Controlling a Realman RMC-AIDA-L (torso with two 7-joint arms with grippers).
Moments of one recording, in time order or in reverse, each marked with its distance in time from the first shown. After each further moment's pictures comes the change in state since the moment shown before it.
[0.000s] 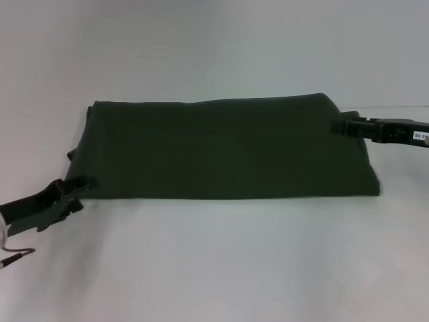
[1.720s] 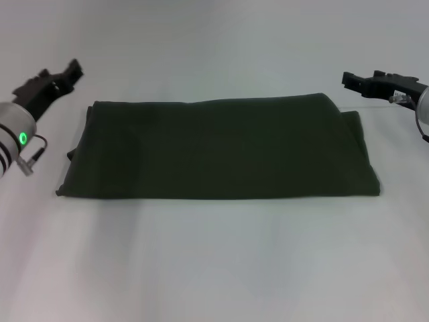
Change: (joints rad) left arm -0.272 -0.001 -0.023 -0.301 -0.891 -0.504 1.340; right arm 0.194 0.071 0.149 0.212 0.091 0.628 -0.368
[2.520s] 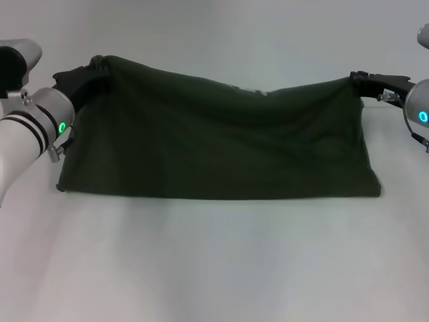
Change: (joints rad) left arm -0.114 -0.014 -0.086 -0.037 0.197 -0.041 0.121; right arm 0.036 0.023 0.000 0.017 0.002 0.082 -0.009
